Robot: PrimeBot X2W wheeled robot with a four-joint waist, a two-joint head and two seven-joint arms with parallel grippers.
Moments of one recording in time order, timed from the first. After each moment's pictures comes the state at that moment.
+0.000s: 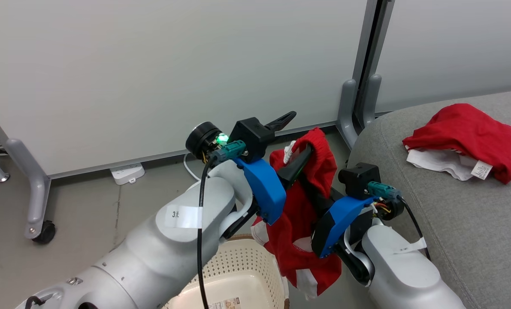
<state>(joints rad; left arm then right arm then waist) -0.94 0.11 -1.20 0.71 -0.86 -0.13 -0.26 -0.59 -0.05 0.53 0.77 0.43 0.13 -0.19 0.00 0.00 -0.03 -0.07</state>
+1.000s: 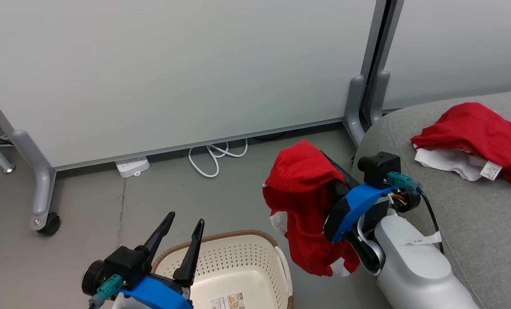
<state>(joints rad) -0.14 0.32 -0.54 0.26 -0.53 -0.06 -0.26 -0.61 -0.05 0.43 0.79 0.40 0.13 -0.22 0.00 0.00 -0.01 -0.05</state>
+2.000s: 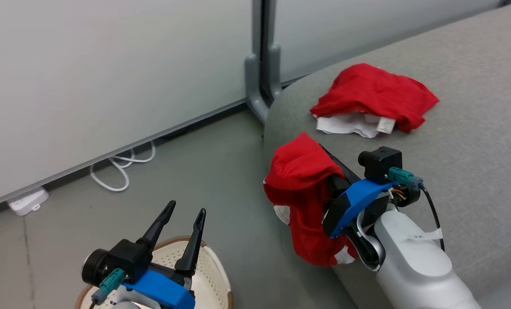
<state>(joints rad) -0.13 0.24 -0.42 0.27 -0.39 -0.13 -0.26 -0.61 -0.05 0.42 0.76 0.40 0.13 -0.21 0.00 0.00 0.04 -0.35</state>
